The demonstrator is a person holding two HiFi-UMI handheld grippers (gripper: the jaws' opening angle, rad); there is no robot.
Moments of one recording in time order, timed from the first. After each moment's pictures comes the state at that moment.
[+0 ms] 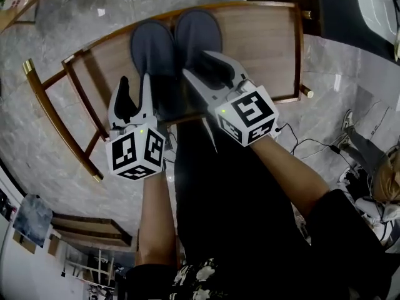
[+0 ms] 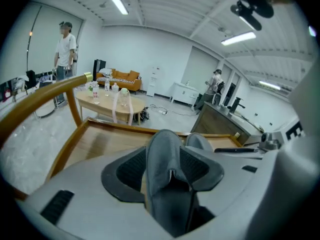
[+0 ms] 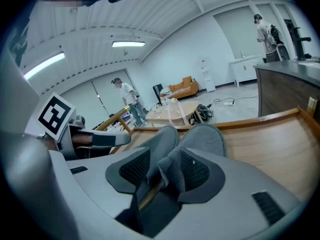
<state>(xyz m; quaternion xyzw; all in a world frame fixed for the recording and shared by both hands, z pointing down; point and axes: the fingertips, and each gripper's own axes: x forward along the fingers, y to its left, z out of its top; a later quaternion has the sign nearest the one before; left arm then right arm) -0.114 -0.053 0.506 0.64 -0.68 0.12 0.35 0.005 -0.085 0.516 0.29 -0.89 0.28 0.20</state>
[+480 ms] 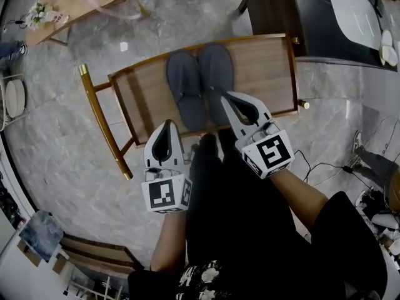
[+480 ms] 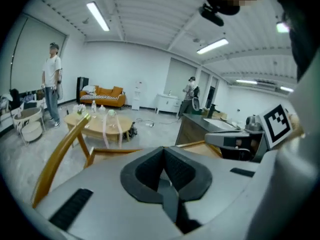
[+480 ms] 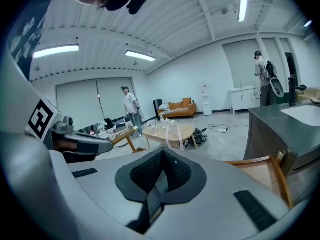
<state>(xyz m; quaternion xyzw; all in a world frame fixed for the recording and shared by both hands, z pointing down) -0.097 0.005 0.402 0.71 -0.64 0.12 0.25 0.022 -0.060 0.400 0.34 -0.91 0.17 0.15</state>
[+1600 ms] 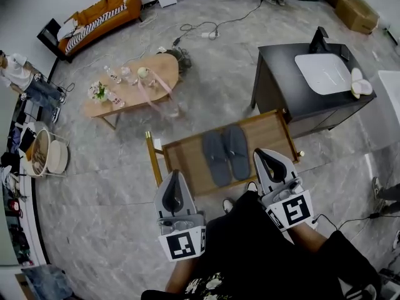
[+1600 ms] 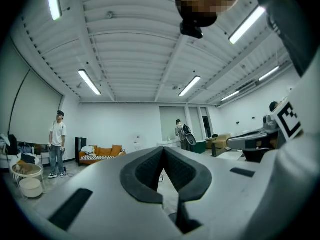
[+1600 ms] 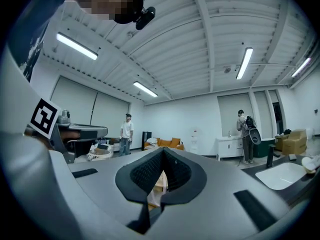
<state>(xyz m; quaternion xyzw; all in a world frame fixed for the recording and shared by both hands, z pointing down) -0.138 0.047 0.149 0.73 -0.68 0.01 -0.04 0.043 0.000 0.167 0.44 -0.90 -0.02 0.01</state>
